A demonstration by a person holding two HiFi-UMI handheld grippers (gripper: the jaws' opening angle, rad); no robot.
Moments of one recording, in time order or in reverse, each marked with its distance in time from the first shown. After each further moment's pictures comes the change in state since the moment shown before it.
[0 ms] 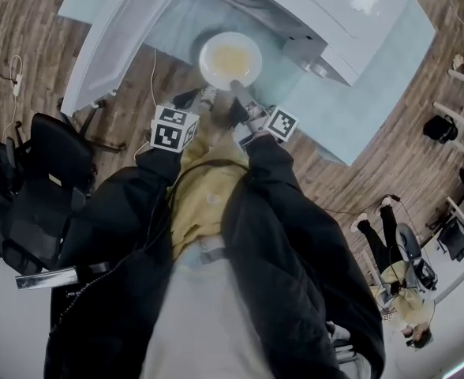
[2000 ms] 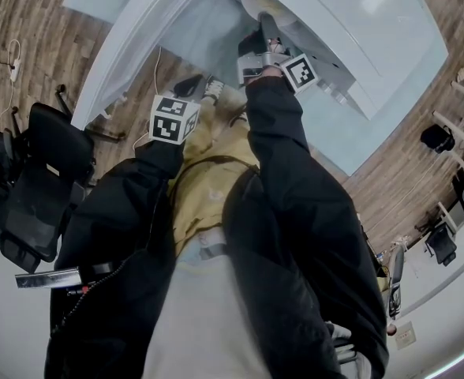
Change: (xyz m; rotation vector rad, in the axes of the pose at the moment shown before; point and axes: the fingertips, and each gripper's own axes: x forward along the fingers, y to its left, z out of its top) left arm 0.000 0.054 0.044 -0.093 -0.073 0.006; right arm 0.132 0.030 0.146 0.145 -0.430 -0.020
